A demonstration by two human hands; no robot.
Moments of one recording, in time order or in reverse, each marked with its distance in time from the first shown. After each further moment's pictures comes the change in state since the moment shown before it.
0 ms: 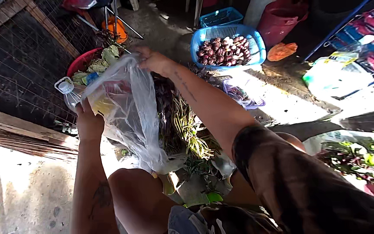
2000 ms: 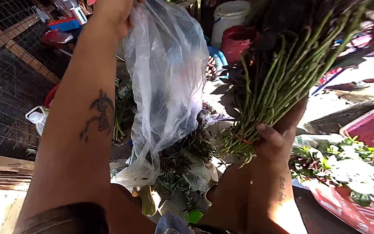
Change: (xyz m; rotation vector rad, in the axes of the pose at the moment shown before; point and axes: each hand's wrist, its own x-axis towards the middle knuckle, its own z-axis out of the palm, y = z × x) left_hand 0.066 0.426 -0.098 -1.051 -0.323 0.435; right_hand -0.387 0.099 -0.186 0.259 0.958 -0.561
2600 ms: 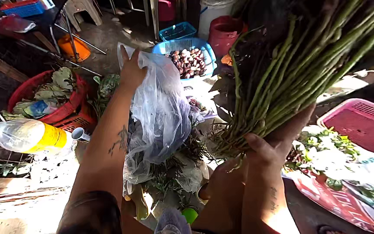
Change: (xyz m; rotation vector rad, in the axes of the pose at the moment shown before) left_hand -0.005 -0.191 0.067 0.657 -0.104 0.039; right_hand -0.003 0.008 0.003 -0.177 0.008 -0.099
